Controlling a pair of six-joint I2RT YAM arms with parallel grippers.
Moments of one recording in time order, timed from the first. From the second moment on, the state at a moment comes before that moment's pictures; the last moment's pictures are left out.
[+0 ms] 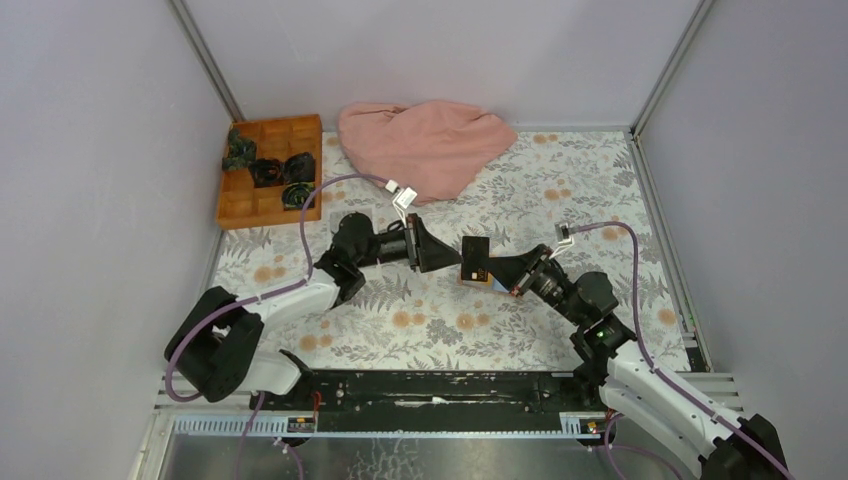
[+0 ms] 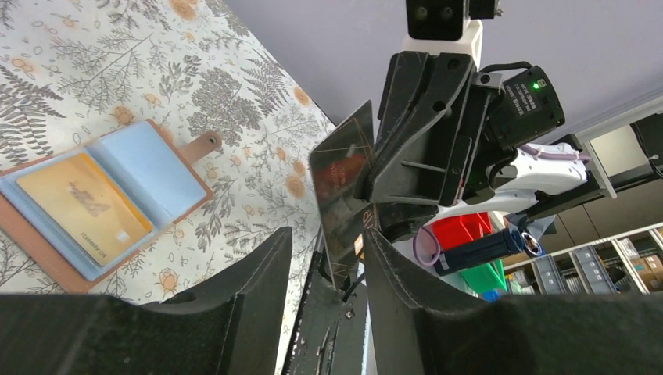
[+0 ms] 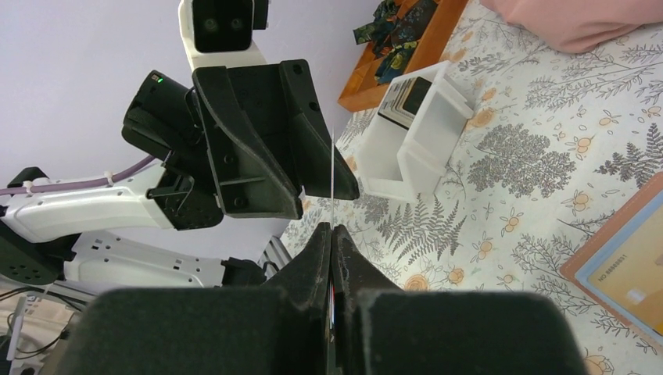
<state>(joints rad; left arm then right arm) -0.63 1.37 0.63 0.77 0.71 -0.86 0.58 0.62 0.23 0.48 -0.25 0.92</state>
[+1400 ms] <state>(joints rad) -0.66 1.53 0.73 0.64 0.61 -0.80 0.58 0.52 0.25 0.21 -0.01 0.83</state>
